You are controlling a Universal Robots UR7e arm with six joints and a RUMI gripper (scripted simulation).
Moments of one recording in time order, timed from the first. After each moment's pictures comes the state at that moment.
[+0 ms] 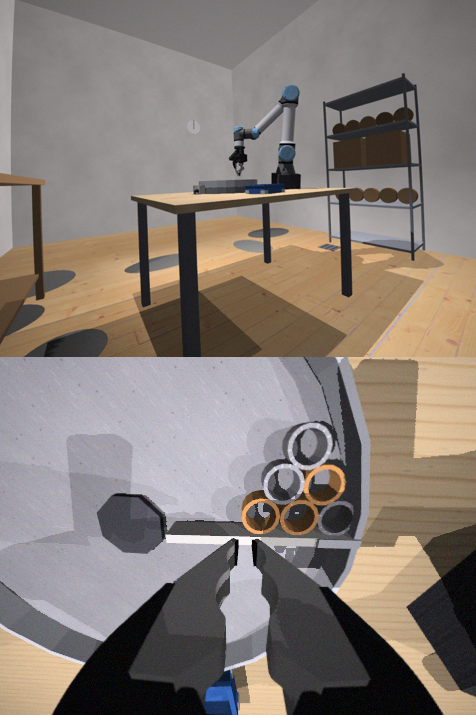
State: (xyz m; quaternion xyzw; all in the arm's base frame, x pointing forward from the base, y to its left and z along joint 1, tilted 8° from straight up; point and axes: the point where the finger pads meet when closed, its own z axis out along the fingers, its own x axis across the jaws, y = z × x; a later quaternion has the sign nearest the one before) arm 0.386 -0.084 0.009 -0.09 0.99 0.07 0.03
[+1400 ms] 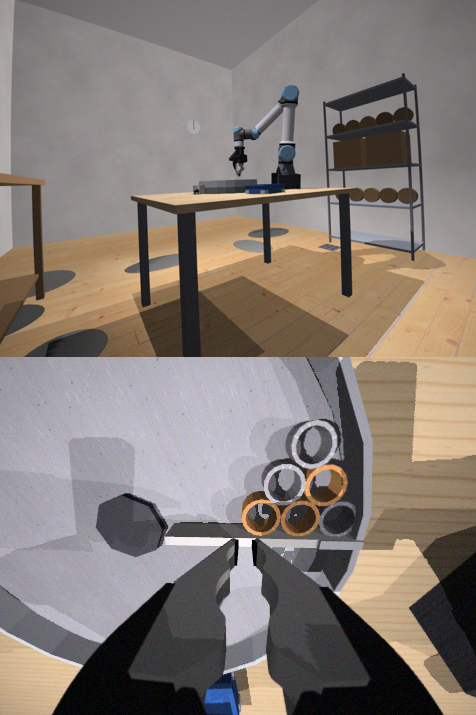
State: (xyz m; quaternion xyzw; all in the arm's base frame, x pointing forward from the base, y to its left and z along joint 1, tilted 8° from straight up) arm 0.386 -0.083 0.006 -0.09 0.99 0.07 0.03
